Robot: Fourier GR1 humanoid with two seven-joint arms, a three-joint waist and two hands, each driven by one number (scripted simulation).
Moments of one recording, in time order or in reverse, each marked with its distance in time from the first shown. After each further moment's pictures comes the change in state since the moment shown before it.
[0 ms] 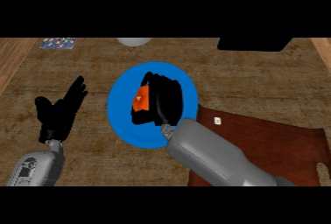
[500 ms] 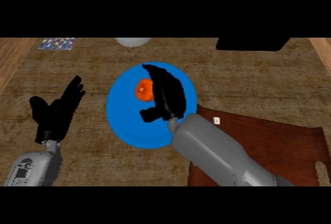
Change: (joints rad) left arm 0.005 0.002 0.019 -0.012 0.006 -0.012 0.009; right arm 0.006 0.001 -0.045 0.122 -0.216 -0.073 -0.361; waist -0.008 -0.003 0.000
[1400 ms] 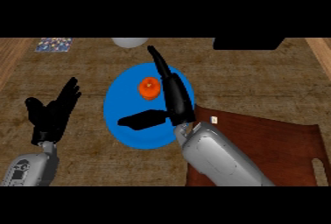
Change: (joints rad) left arm 0.009 0.006 0.026 0.010 -0.005 -0.009 -0.005; right arm 0.153 -0.002 -0.170 -0.353 -0.467 0.031 -0.284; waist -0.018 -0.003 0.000
